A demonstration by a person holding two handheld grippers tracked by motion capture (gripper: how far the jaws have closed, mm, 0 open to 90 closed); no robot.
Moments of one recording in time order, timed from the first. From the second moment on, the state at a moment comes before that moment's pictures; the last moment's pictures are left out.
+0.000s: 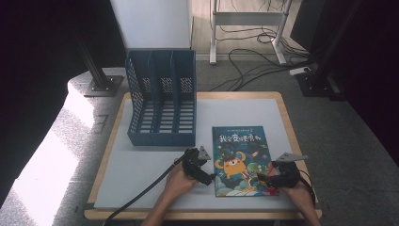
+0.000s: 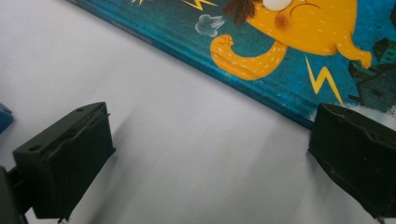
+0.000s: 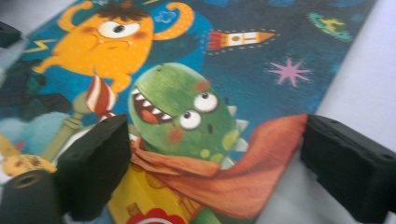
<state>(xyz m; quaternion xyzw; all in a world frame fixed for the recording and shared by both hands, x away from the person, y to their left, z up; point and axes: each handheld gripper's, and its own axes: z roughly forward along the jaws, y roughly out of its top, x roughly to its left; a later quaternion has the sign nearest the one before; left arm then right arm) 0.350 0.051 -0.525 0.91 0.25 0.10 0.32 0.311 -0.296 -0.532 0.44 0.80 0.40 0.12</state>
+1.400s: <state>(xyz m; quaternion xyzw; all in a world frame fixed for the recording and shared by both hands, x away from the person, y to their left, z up) 0.336 0.015 -0.530 0.91 0.23 0.07 0.35 0.389 -0.296 -0.520 0.48 0.79 0.38 0.07</state>
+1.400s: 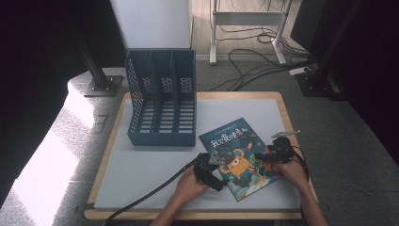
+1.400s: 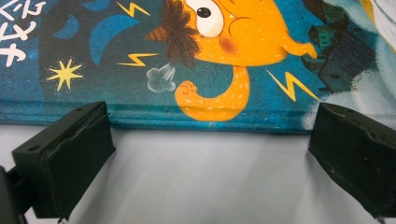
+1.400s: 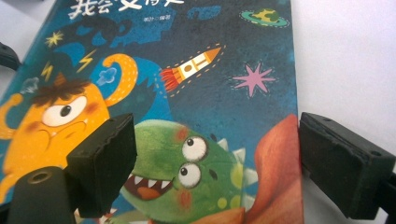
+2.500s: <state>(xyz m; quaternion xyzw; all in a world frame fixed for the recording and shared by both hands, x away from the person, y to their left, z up) 0.336 0.015 -0.530 0.91 0.23 0.06 0.35 0.376 -0.335 -0.487 0.41 0.82 0.40 0.02</state>
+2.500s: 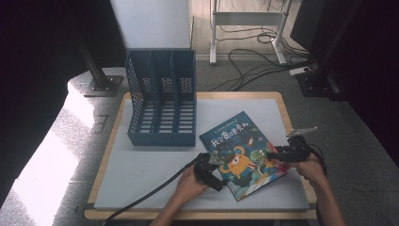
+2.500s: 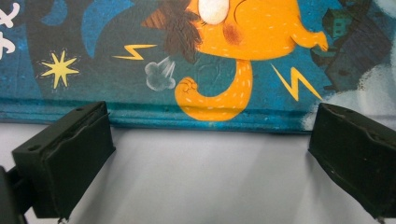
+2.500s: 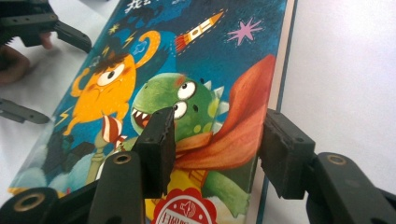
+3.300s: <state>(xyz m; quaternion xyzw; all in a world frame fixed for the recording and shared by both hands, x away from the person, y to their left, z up) 0.336 0.016 -0.530 0.91 0.22 0.06 0.35 0.381 -0.330 -0.454 0.33 0.83 0.45 0.02</state>
